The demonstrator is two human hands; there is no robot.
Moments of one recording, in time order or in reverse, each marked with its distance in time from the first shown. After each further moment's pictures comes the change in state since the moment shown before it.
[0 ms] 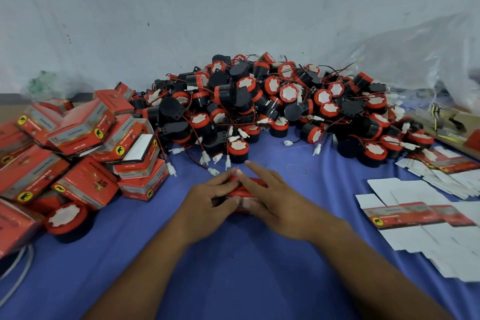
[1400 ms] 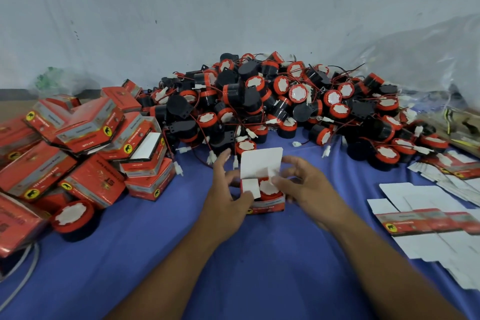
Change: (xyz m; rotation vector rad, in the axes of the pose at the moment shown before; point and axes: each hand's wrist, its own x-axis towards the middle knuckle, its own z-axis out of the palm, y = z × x) left_hand 0.011 0.012 0.026 -0.330 0.205 -0.125; right_hand 0.010 0.014 -0.013 0.938 0.295 0.495
